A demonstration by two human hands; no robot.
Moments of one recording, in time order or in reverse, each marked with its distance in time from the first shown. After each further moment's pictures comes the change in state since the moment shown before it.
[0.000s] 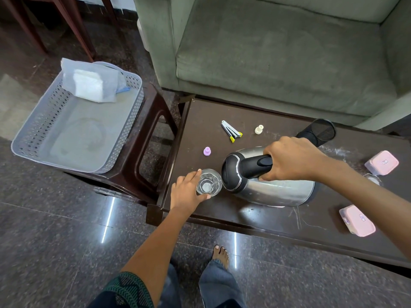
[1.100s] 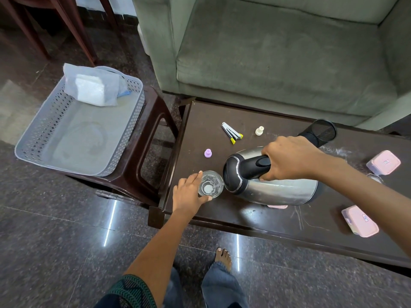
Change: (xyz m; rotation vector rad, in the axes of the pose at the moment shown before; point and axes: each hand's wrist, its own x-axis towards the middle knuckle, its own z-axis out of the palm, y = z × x) left_hand -0.001 0.003 0.000 0.001 -0.012 -0.022; right_hand 0.001 -0.005 -0.007 -0.068 0.008 -0.037
